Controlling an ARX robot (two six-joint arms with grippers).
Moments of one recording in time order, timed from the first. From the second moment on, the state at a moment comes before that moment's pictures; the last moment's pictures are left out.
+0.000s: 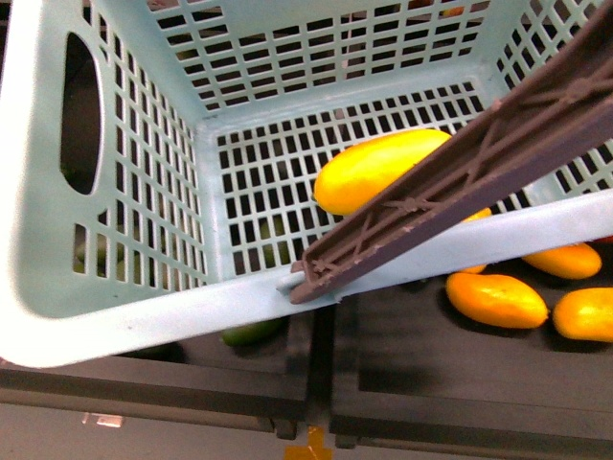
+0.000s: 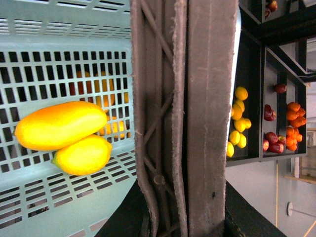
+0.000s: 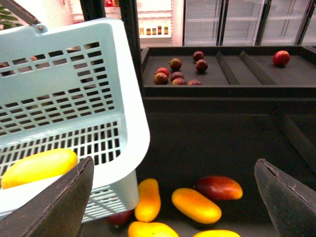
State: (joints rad) left arm -0.59 1.61 1.47 -0.49 0.25 -0.84; right arm 0.00 0.00 0.02 0.00 0.00 0.00
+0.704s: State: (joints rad) left arm -0.58 1.61 1.47 -0.49 0.24 -0.83; right arm 0.00 0.00 0.02 0.00 0.00 0.00
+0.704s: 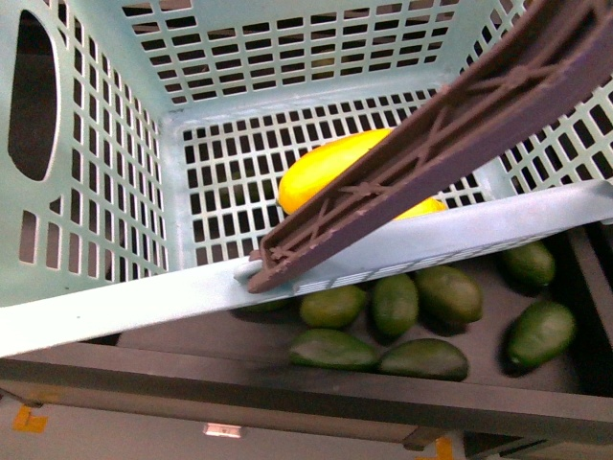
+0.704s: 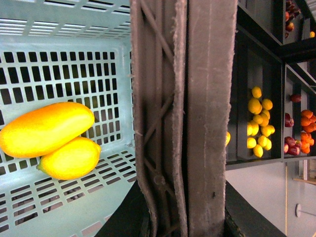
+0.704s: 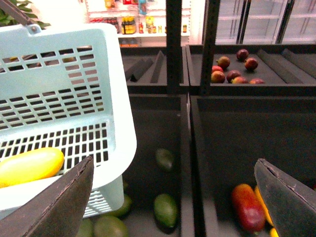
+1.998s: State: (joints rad) left arm -0.37 2.06 1.82 -0.56 -0.37 -1.44; right arm 0.00 0.00 0.02 0.00 0.00 0.00
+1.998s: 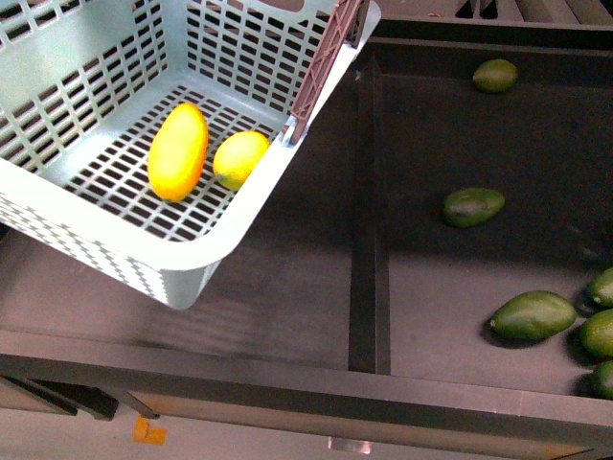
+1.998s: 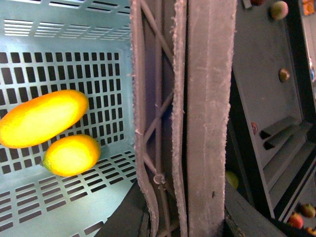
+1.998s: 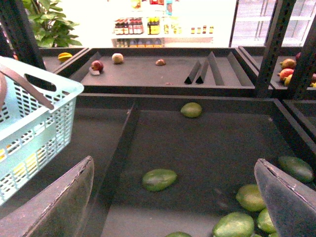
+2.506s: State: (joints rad) left arm -0.28 2.68 2.60 -0.74 -0.32 -1.64; right arm 0.00 0.00 0.02 0.00 0.00 0.00
